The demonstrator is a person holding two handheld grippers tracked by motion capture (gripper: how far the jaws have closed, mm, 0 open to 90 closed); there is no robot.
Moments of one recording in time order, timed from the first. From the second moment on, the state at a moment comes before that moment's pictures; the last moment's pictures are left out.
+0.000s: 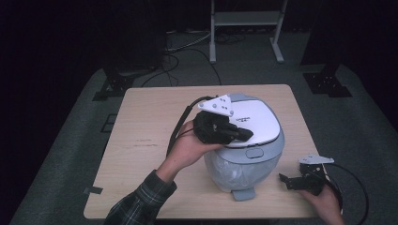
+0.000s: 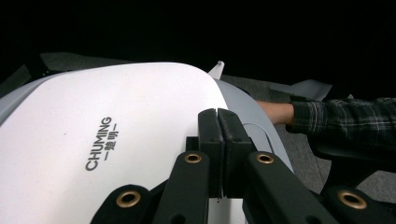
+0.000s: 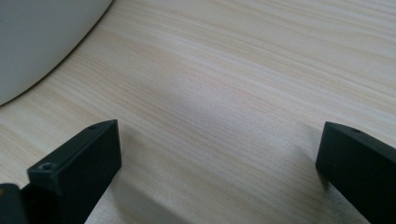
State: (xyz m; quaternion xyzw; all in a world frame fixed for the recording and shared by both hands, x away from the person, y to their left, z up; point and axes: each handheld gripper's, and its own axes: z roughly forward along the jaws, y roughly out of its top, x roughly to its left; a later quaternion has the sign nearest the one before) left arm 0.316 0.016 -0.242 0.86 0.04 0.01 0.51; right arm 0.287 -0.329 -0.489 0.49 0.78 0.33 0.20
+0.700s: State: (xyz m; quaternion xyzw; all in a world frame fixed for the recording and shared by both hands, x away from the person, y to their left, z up) left arm 0.309 0.009 -0.251 0.87 0.05 0.00 0.50; right arm 0.287 -0.328 -0.489 0.49 0.78 0.33 0.20
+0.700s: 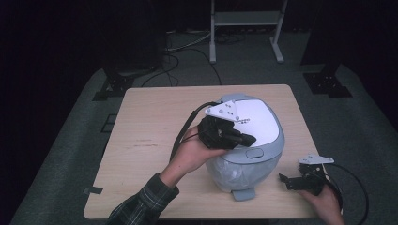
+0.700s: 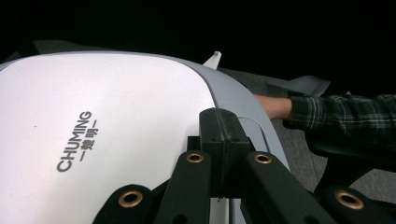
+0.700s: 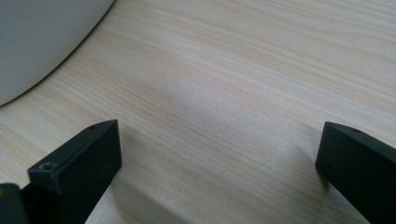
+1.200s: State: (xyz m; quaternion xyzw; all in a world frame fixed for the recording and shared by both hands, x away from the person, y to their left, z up) left arm 0.319 0.030 -0.252 0.85 0.09 0.01 0.52; right arm 0.287 -0.328 -0.489 0.49 0.79 0.33 0.20
